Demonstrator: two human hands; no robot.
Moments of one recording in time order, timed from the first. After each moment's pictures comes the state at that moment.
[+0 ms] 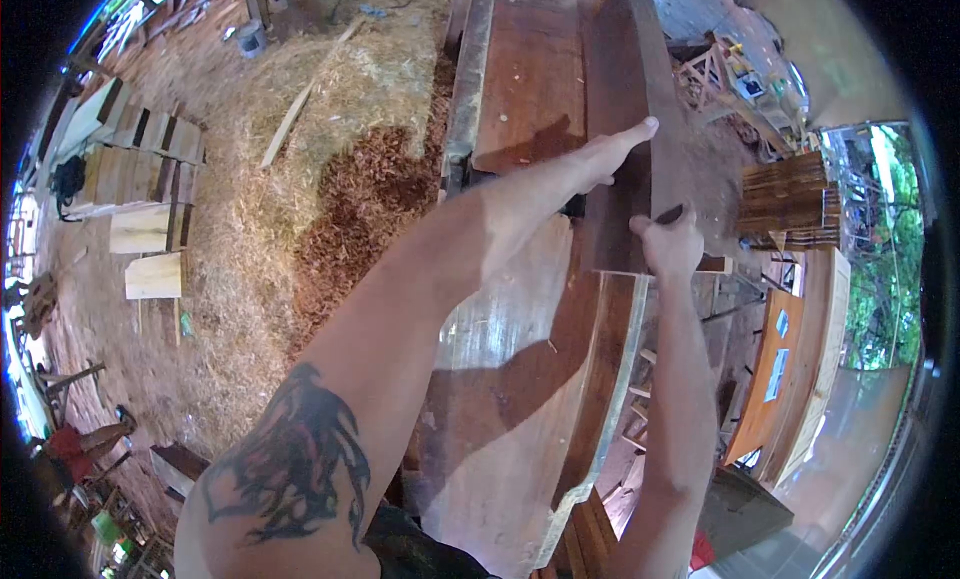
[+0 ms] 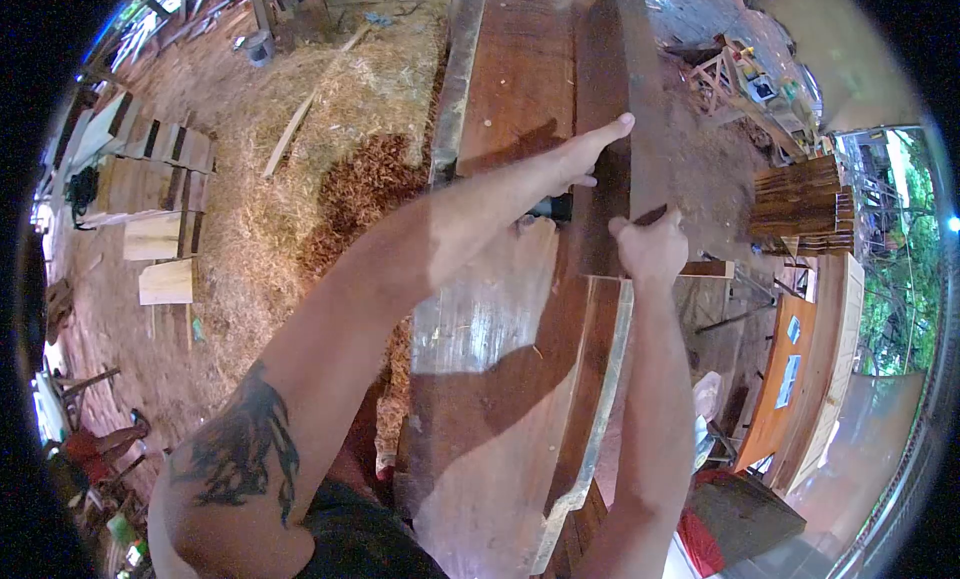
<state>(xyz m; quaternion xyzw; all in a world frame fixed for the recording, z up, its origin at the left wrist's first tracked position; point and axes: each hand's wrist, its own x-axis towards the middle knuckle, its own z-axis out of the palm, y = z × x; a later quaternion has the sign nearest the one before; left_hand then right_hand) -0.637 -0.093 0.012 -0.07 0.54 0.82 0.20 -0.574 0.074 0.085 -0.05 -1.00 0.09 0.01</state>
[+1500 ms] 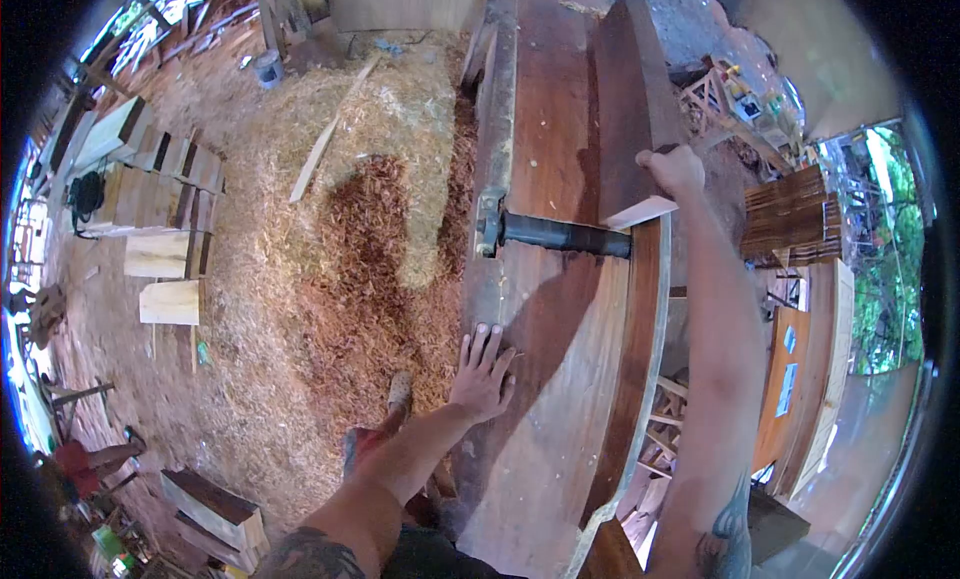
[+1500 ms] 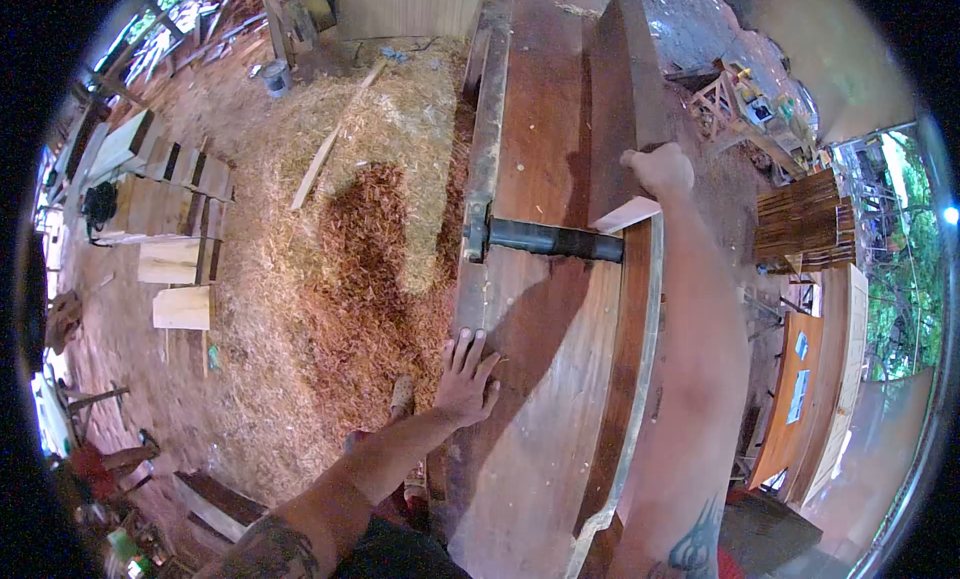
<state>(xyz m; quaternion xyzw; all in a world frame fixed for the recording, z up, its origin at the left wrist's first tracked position) -0.246 -0.121 -0.107 -0.03 0.95 0.31 -0.03 -0.730 -0.012 0.087 0.03 -1.00 0.06 -0.02</state>
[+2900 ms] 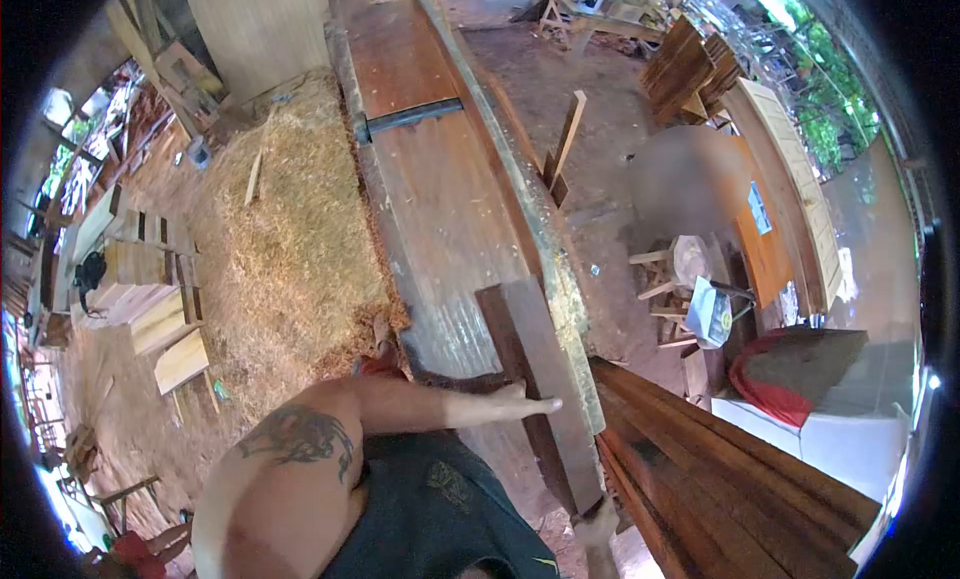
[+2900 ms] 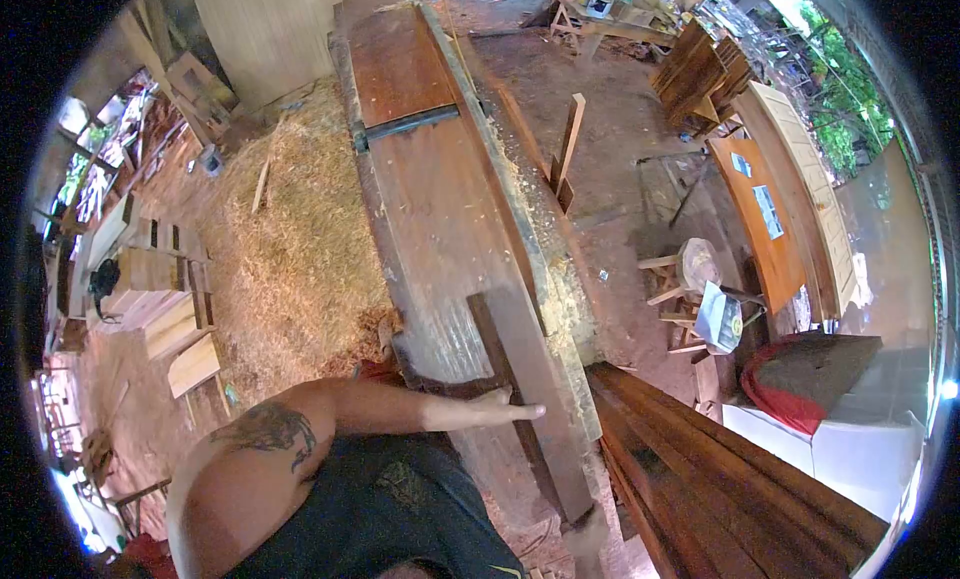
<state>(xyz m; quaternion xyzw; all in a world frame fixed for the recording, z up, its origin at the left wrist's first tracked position) 0.091 0.159 0.080 0.09 0.64 0.56 0.53 0.415 0.433 0.128 -0.19 -0.95 0.24 -0.07</state>
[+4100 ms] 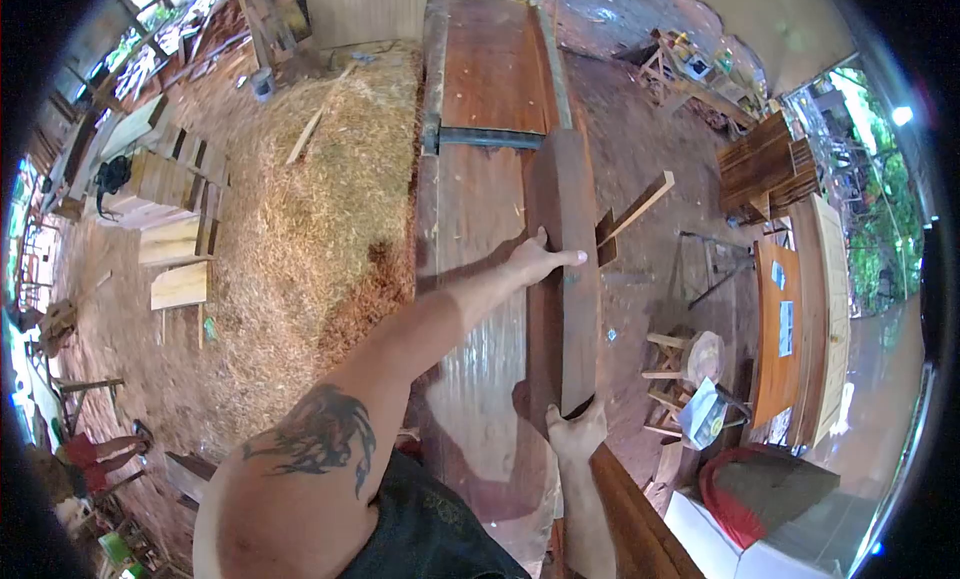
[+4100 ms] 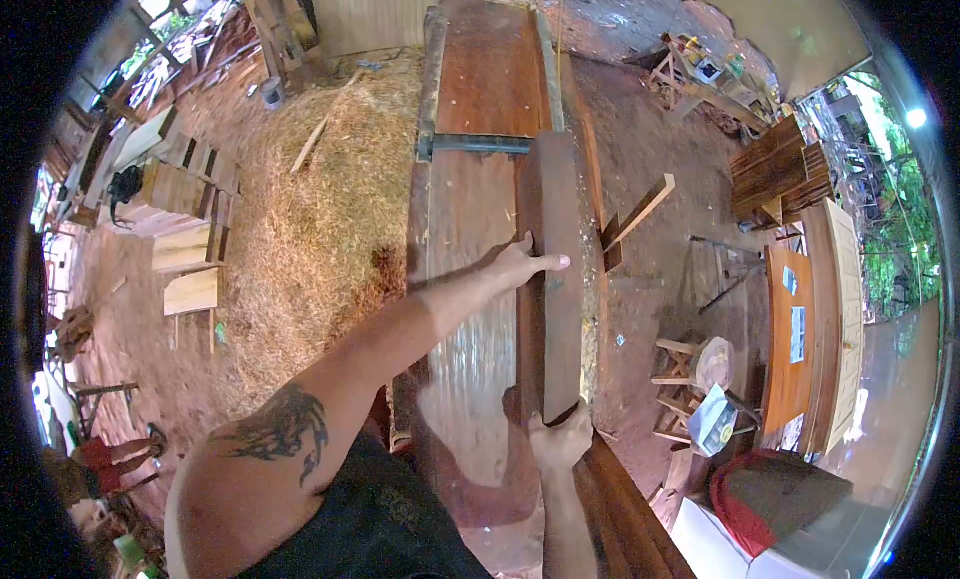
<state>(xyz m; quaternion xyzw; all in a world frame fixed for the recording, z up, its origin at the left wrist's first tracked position) -0.289 0.083 0.017 -0.13 0.74 0.62 0.21 -0.031 0.311 0.084 -0.07 -0.97 0.22 0.05</state>
